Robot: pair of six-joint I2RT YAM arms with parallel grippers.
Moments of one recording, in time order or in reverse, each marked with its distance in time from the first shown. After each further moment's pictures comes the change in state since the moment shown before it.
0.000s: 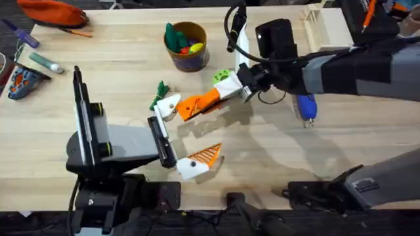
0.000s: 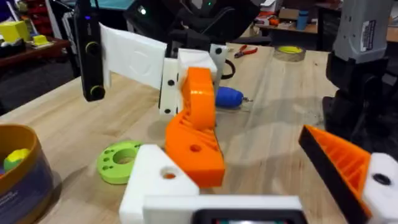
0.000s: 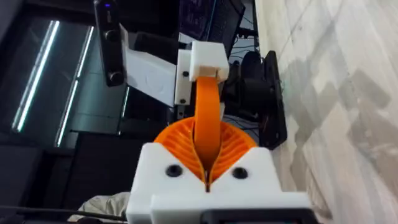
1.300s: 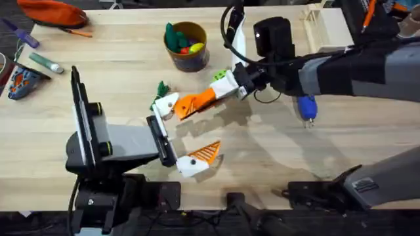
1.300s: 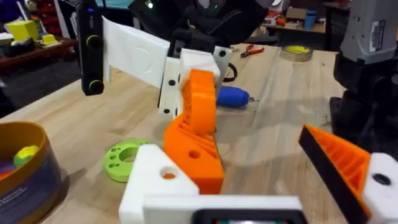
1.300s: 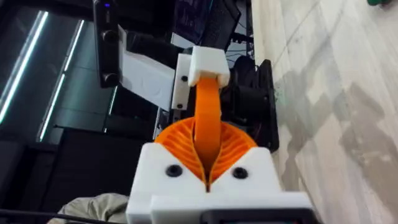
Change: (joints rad) left arm 0.000 0.000 0.000 0.002 -0.020 0.000; right arm 0.021 0.013 0.000 0.110 0.030 0.038
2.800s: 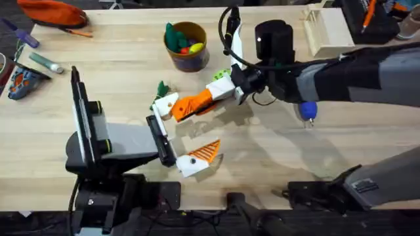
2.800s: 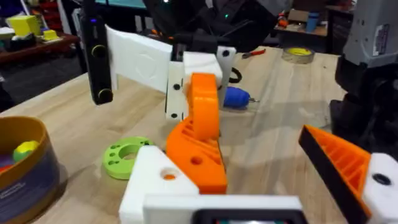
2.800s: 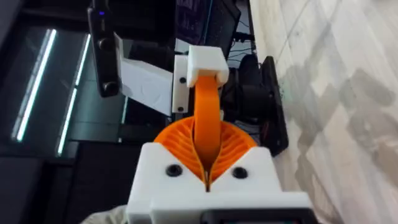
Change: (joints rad) left arm 0.005 0.000 0.000 0.001 -0.006 -0.022; right arm 0.021 0.000 -0.053 0.190 0.029 0.258
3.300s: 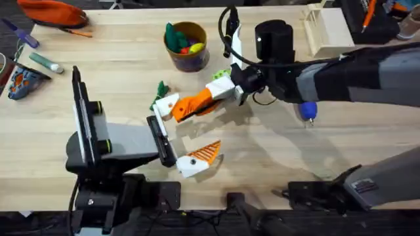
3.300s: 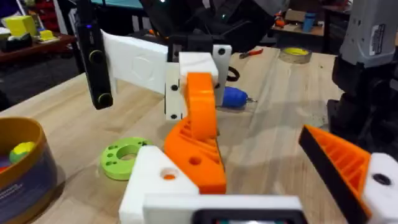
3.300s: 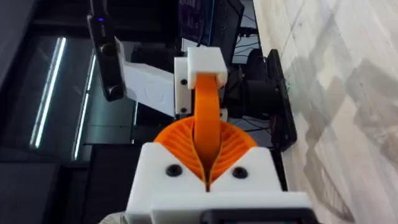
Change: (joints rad) left arm -0.003 0.000 0.000 -0.002 0.004 0.000; right arm 0.000 0.000 0.000 0.003 -0.006 0.056
